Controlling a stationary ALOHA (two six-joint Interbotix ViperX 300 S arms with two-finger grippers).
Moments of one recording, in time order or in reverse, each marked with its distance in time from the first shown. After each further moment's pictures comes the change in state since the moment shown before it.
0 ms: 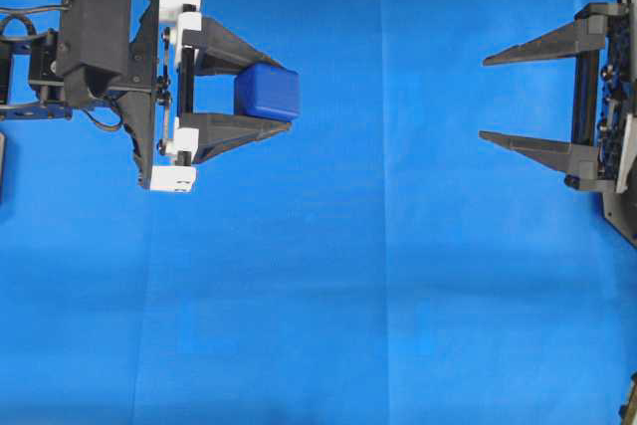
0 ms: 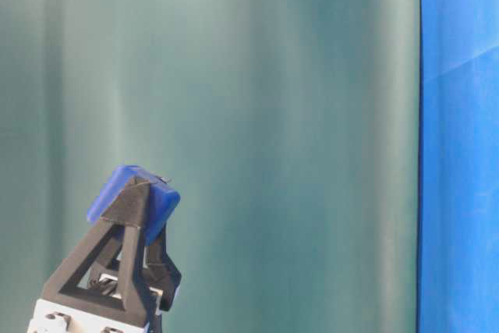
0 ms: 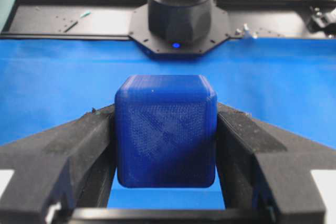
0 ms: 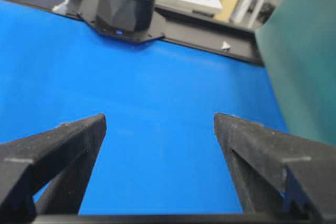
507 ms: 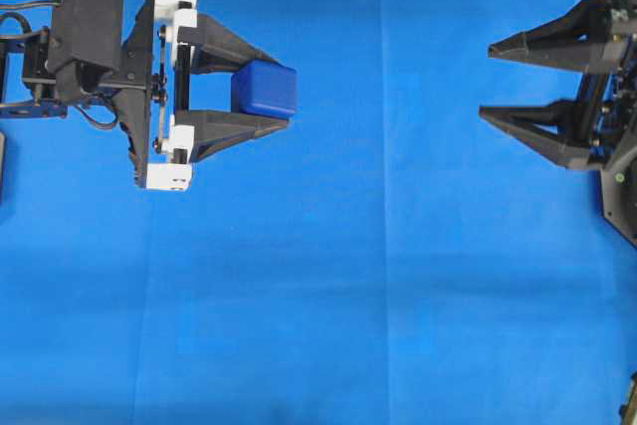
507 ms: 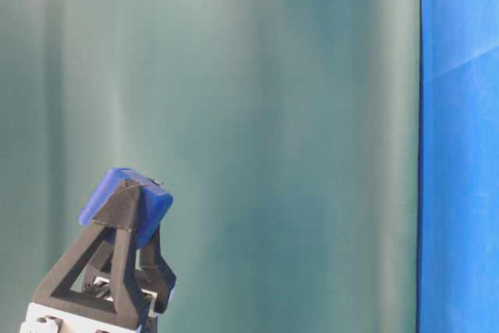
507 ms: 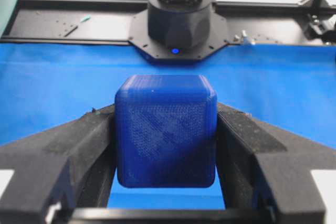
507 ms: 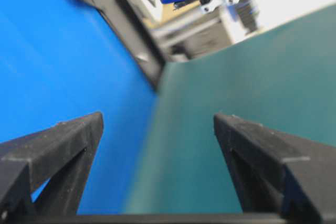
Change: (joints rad) left arm 0.000 -0.009 0.002 -0.003 -0.003 -0.003; right arm 0.002 -0.005 -0.083 -0.443 0.120 -0.393
